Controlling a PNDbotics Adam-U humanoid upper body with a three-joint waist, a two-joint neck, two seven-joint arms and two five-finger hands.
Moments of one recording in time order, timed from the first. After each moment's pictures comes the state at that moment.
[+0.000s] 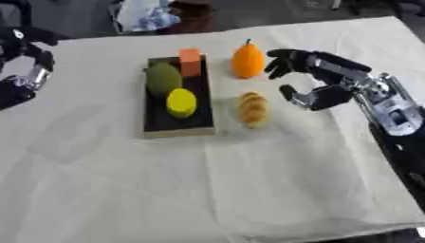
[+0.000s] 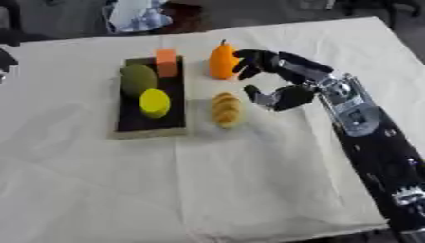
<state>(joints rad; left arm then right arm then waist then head) -0.35 0.63 -0.02 -1.68 -0.08 -0.18 -0.21 -0.72 -0.41 0.17 -1.14 0.18 -0.50 0.66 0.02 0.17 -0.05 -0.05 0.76</state>
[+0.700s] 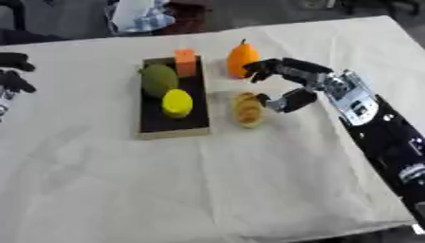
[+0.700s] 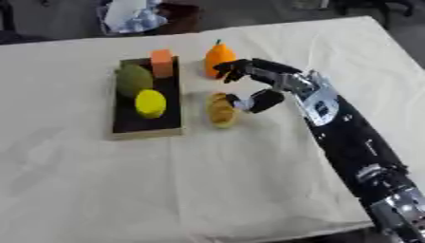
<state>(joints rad) -0.21 0.54 0.05 -1.81 -0.04 -0.09 -0.23 -0.85 -0.33 0.20 -0.92 0.52 -0.61 0.55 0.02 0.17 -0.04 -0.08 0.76</state>
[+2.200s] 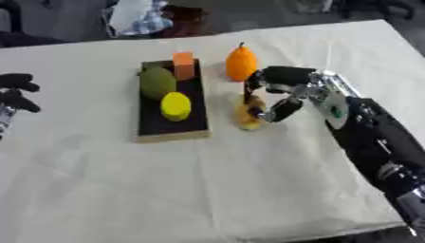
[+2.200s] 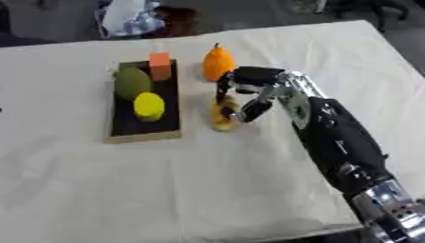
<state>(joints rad) -0.17 0.48 0.06 -1.83 -0.05 -0.07 -0.27 -0.90 -0.32 0.20 -0.91 0.85 -0.80 0.37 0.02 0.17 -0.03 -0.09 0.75</state>
